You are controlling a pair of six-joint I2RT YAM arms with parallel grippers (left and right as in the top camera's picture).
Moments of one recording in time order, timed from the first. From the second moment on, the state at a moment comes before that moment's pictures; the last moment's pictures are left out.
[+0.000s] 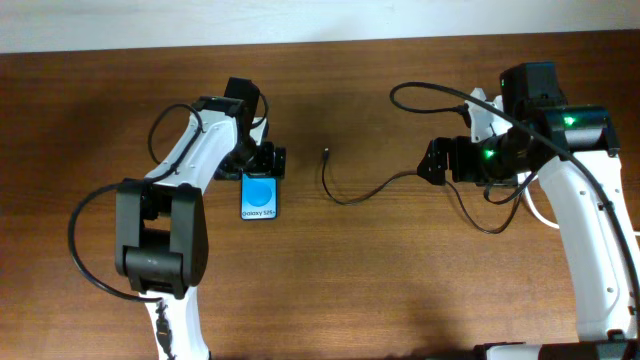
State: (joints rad) left arm -0.20 2.13 1.64 -1.01 0.10 -0.13; right arm 0.03 1.52 1.56 -1.33 -0.35 0.06
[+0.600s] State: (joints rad) left arm -0.20 2.13 1.61 -0.96 0.08 -0.22; right arm 0.03 1.52 1.56 -1.34 -0.35 0.06
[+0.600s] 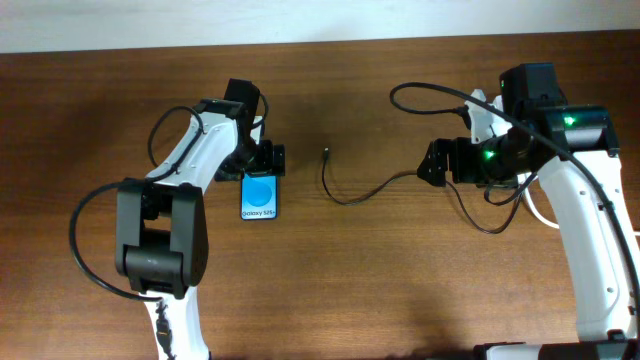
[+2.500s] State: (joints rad) left arm -0.24 2.15 1.86 -1.24 0.20 -0.47; right arm 0.03 1.52 1.56 -1.35 -0.35 0.06
